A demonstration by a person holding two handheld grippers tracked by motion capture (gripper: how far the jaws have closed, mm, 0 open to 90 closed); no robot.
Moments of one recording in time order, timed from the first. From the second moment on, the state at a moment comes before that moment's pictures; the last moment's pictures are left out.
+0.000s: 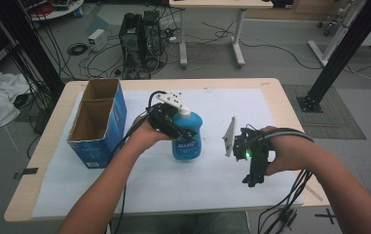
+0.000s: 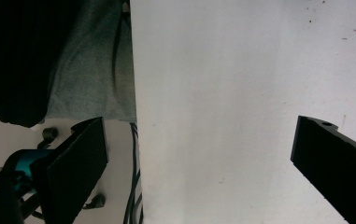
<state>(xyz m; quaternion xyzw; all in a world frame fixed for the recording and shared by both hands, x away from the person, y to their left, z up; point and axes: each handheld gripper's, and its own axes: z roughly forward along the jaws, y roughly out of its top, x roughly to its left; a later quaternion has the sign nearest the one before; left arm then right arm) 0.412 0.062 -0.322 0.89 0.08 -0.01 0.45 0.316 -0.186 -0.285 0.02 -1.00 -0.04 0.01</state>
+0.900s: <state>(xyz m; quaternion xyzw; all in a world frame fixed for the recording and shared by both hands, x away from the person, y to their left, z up) 0.431 0.059 -0.343 0.90 -0.03 -0.02 0.43 0.315 -0.187 -0.288 0.03 -1.00 -0.04 0.01</state>
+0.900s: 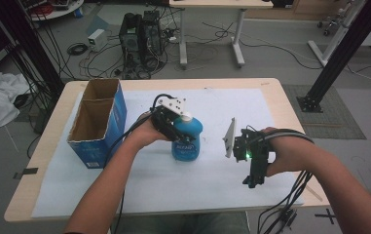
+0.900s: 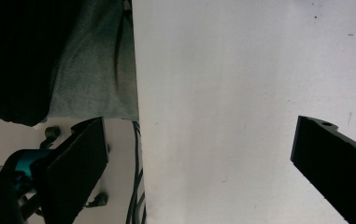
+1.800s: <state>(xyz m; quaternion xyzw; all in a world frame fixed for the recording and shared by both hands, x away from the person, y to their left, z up) 0.452 0.062 -0.348 0.90 -0.04 -0.03 0.44 0.315 -0.185 -0.292 0.02 -1.00 -0.04 0.02</state>
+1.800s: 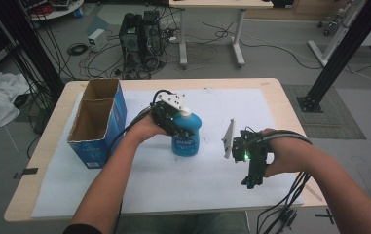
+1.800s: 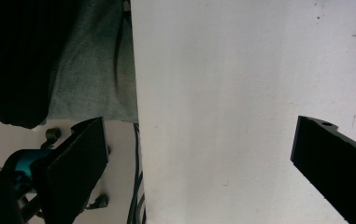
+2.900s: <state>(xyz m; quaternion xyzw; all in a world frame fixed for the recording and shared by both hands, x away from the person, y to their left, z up) 0.446 0.064 -0.352 0.90 -0.03 -0.05 0.43 0.313 -0.185 -0.291 0.02 -1.00 -0.04 0.01</state>
